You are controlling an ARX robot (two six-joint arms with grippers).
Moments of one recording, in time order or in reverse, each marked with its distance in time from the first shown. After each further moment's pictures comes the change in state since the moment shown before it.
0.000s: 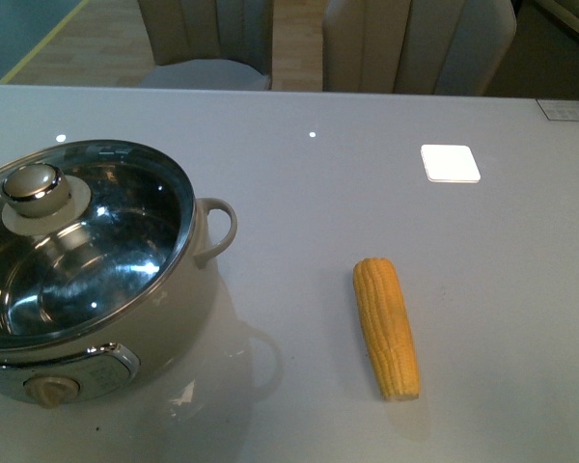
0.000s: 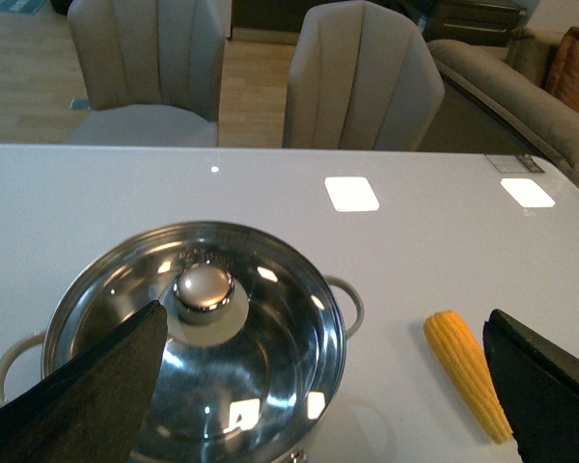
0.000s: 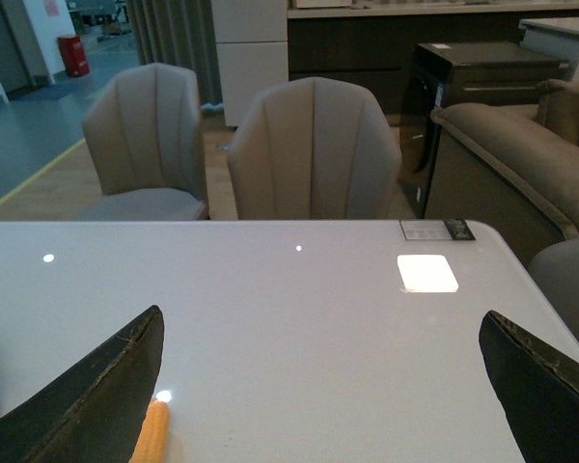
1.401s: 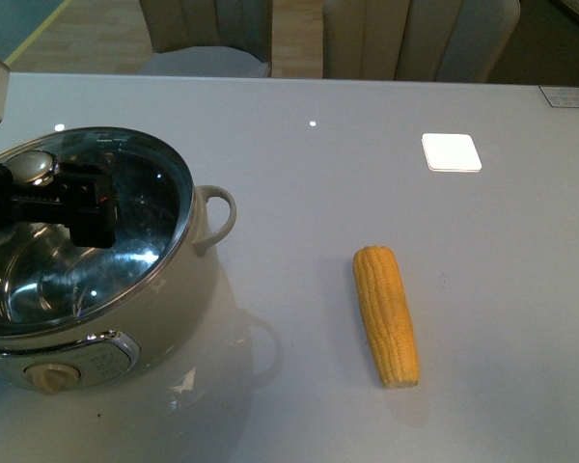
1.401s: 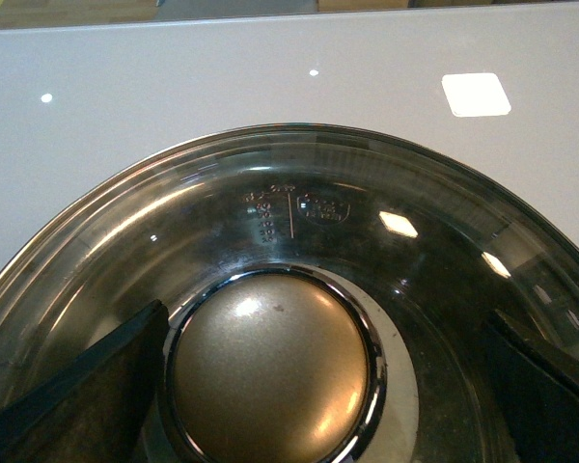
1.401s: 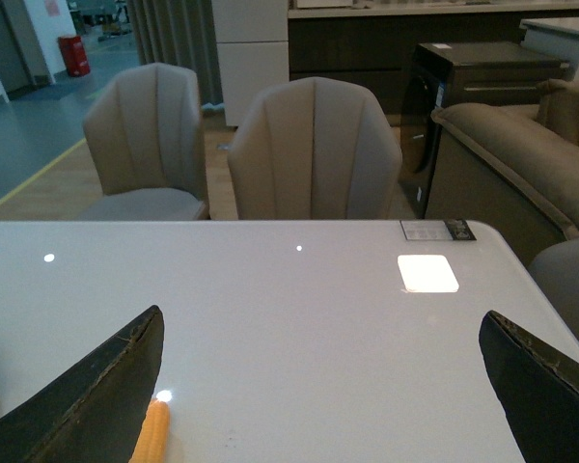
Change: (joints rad) left arm -0.079 1.486 0.276 0.983 -0.310 0.076; right arm 0.000 0.000 0.000 0.000 0.000 0.000
